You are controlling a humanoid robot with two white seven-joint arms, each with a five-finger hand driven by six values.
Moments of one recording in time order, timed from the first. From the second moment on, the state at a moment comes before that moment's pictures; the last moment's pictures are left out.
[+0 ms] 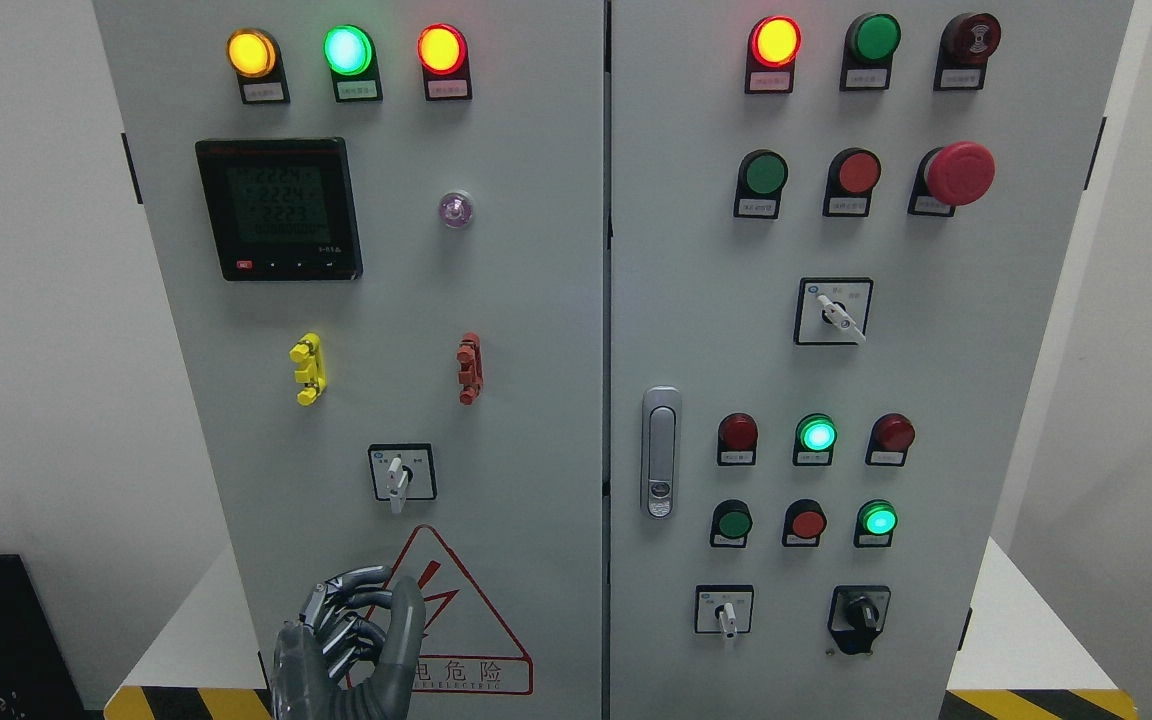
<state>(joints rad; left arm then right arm) -0.13 -0.10 -0.22 -2.04 -0.16 0.33 0.49 0.09 0.12 0.08 -0.13 0.00 0.02 -0.08</state>
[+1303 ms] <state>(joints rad) -0.28 -0.11 -0.17 -2.00 -0.18 0.47 0.53 0.09 0.12 0.08 -0.13 0.00 0.02 -0.08</state>
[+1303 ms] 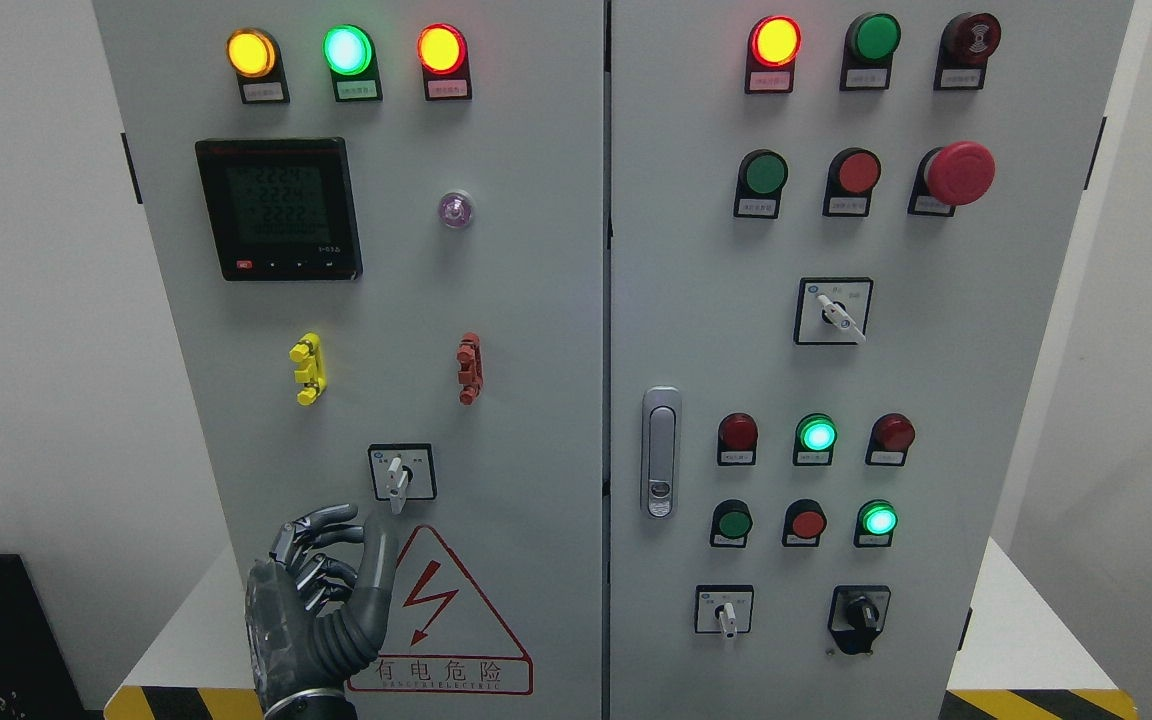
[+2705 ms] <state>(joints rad) -0.33 -0.11 -0.18 -1.98 -0.18 0.56 0.53 0.09 0.12 0.08 -0.13 0.00 0.02 -0.08</state>
